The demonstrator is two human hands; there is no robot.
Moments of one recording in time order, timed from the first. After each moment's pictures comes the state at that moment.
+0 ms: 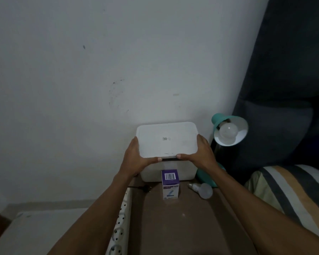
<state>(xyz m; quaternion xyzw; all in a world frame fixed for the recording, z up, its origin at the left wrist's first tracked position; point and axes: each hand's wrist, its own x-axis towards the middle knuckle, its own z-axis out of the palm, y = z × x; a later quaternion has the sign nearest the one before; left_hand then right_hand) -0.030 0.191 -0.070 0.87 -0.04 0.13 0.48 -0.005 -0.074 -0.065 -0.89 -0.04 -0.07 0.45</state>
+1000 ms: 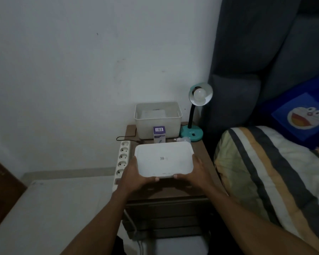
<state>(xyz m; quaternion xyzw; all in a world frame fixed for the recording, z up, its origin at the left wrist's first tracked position) -0.313 0.155 -0.142 0.90 0.01 0.04 0.43 -0.307 -0.109 -0.129 -0.90 0.01 0.03 0.43</state>
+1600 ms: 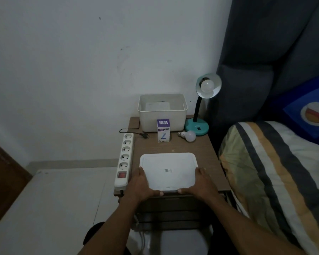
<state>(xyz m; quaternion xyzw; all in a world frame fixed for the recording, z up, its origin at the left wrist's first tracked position) -0.333 0.141 -0.181 0.96 0.07 -0.13 0.25 -0.322 -0.108 -0.170 -0.95 0.05 0.13 0.27</state>
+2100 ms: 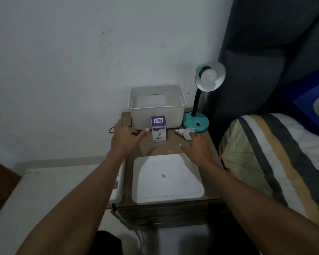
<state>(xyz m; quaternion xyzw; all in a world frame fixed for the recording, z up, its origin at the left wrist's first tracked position) -0.181 0.163 -0.092 0.94 0.09 0.08 0.31 -0.196 -0.092 -0.122 -0.94 0.06 -0.01 0.33</state>
